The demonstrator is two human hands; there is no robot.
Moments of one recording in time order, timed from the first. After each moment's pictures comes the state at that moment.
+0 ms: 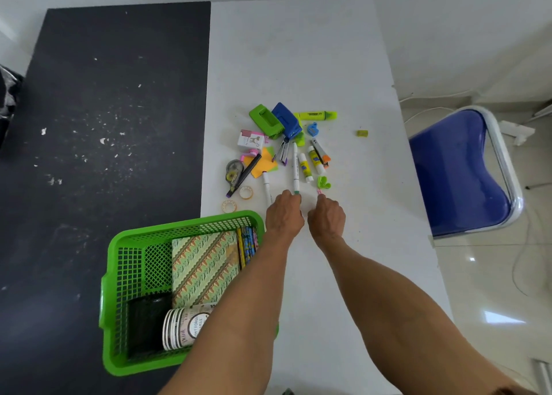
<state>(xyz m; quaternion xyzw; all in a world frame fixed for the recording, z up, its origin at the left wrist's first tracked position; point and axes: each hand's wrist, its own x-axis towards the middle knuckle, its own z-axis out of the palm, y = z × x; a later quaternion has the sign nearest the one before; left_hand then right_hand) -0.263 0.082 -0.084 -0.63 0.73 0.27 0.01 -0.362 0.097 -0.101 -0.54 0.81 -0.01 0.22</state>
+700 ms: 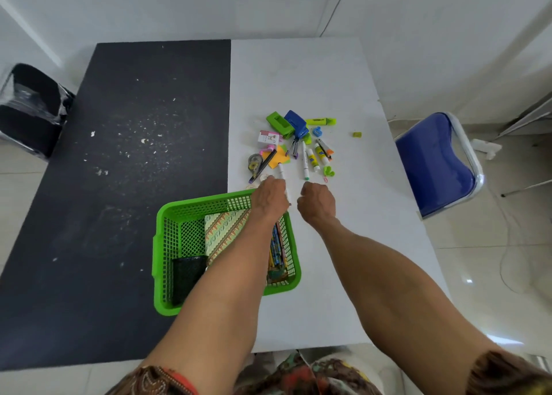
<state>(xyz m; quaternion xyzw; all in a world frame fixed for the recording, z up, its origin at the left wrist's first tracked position) -0.172 0.145 -0.003 -0.63 0.74 0.21 -0.04 -0.290 0.165 -0.009 -0.58 0.78 -0.07 0.23</state>
